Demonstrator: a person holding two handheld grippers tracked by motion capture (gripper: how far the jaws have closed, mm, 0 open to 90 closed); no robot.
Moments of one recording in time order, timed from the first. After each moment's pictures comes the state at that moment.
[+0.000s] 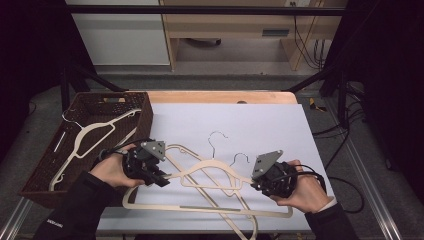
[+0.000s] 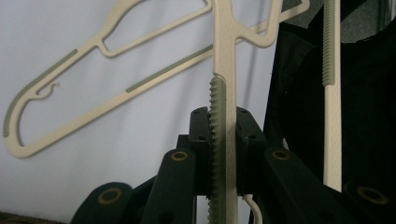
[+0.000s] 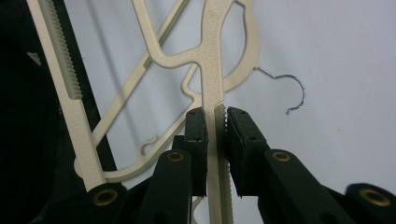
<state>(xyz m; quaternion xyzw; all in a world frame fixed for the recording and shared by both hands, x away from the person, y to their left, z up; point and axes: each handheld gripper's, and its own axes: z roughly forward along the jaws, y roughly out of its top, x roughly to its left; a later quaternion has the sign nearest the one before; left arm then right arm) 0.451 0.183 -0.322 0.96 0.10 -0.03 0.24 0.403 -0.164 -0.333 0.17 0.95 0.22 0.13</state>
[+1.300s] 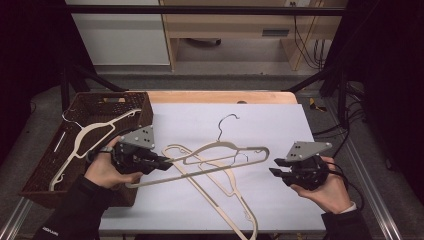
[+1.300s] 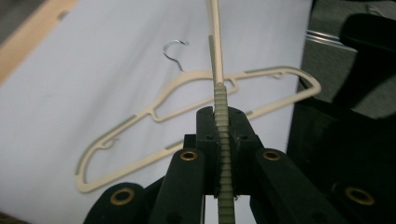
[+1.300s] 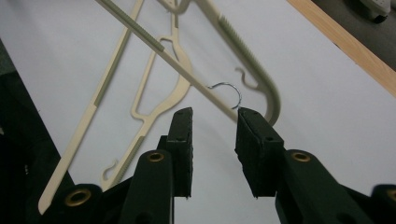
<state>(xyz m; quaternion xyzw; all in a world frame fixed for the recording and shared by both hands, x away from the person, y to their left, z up) 0.436 0.195 -0.276 0.92 0.13 0.08 0.36 0.404 -0.226 -0.320 0.28 0.88 0.33 0.19</state>
